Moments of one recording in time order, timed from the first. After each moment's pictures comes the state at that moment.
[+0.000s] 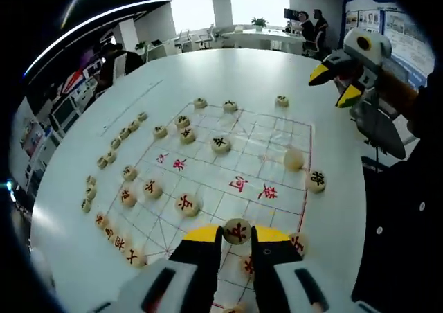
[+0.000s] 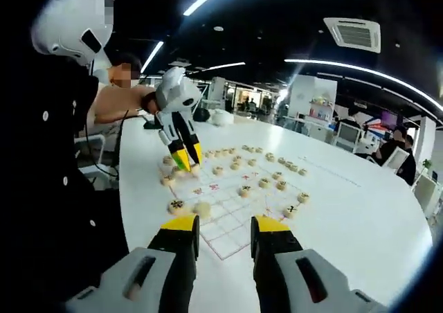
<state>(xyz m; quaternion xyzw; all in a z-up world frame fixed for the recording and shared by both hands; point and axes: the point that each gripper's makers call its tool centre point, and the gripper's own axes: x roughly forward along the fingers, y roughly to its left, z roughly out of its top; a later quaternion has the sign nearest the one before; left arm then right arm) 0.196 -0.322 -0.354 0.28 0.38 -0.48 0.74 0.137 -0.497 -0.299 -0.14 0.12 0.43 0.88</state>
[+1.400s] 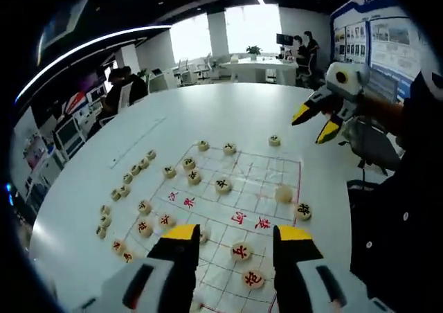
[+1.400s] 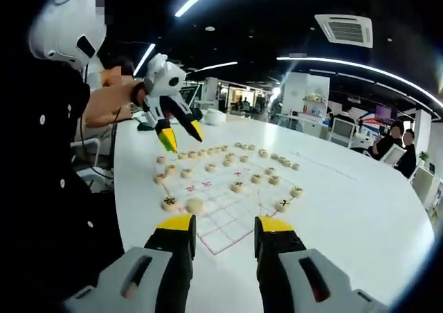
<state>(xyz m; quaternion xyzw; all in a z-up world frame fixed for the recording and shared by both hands) 0.199 -0.325 -0.290 0.23 0.26 -0.51 0.79 0.143 -0.506 -0.300 -0.13 0.13 0.42 0.89</state>
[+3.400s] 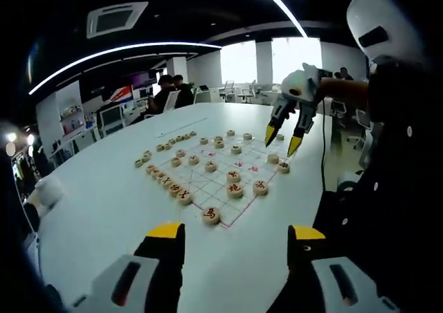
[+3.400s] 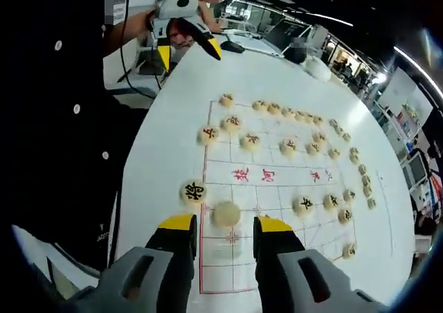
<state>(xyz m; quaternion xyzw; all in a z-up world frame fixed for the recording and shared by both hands) 0.099 -0.198 -0.315 0.14 0.24 -0.41 0.87 0.156 -0.408 -0.353 -0.39 0.26 0.60 0.65</state>
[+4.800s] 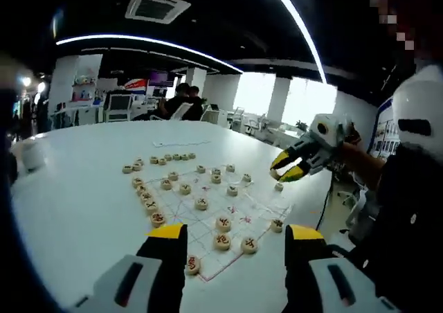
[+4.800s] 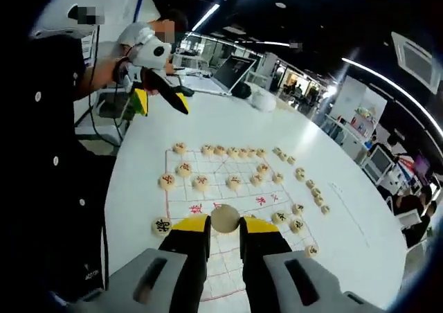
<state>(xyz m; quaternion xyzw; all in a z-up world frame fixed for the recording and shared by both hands) 0.148 -0.256 -0.276 -0.08 0.23 -0.42 0.88 0.182 -0.420 -0.278 -0.32 0.13 0.51 0.79</state>
